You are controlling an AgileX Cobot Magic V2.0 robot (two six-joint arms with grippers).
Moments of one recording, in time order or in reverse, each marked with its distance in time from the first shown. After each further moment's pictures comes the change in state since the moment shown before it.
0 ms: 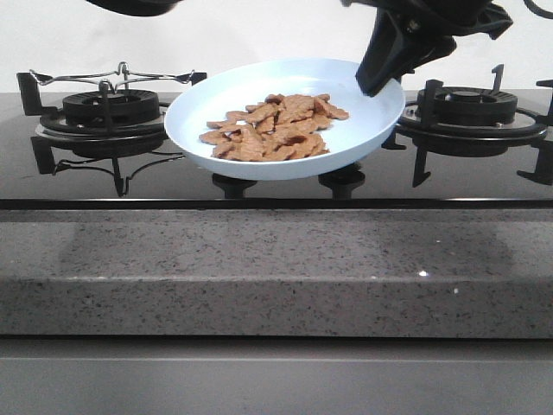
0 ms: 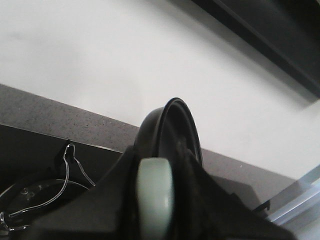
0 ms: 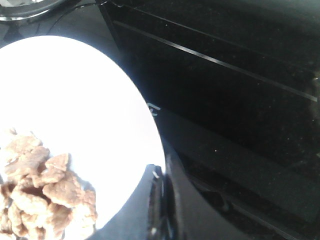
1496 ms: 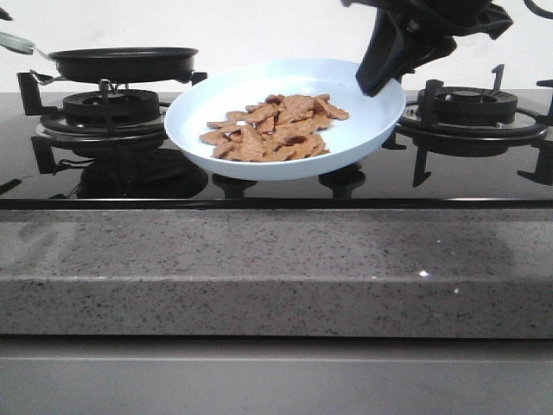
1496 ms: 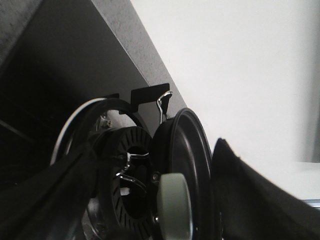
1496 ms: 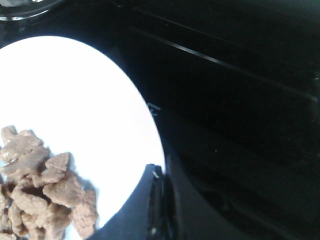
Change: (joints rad) left arm 0.167 0.384 -0.006 -0.101 0.251 -0.212; right arm 0.000 0.000 0.000 0.000 0.000 0.000
